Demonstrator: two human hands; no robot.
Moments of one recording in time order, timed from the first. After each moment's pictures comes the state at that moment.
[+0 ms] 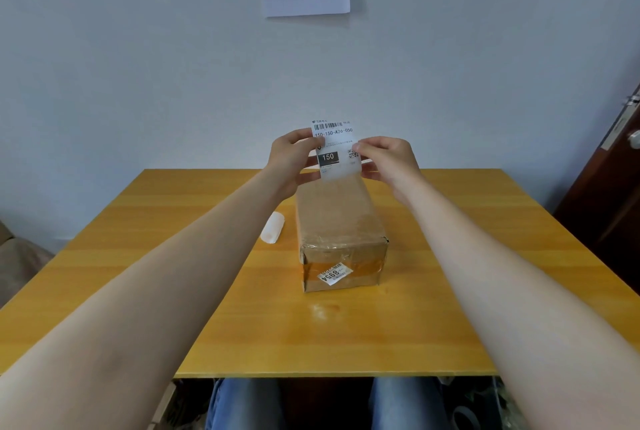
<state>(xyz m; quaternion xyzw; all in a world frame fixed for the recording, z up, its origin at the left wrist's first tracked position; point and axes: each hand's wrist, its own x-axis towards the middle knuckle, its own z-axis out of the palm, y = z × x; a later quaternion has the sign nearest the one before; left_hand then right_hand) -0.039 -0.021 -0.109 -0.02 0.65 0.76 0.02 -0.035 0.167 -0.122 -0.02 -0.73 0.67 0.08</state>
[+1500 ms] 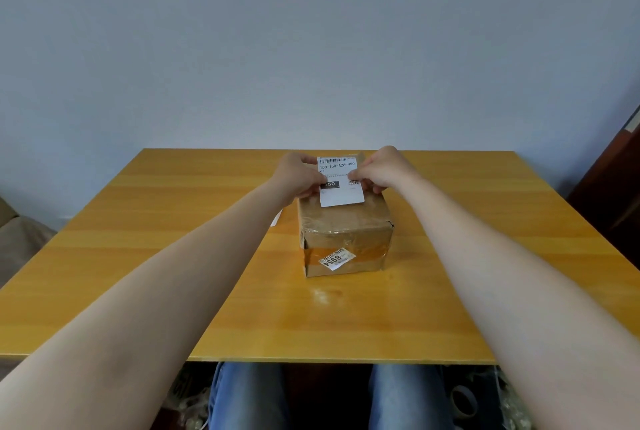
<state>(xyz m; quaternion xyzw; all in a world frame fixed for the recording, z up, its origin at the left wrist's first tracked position) -0.047 -0.026 -0.164 -0.05 0.83 0.55 0.06 -0.048 0.162 -0.150 -0.05 -0.92 0.39 -0.06</state>
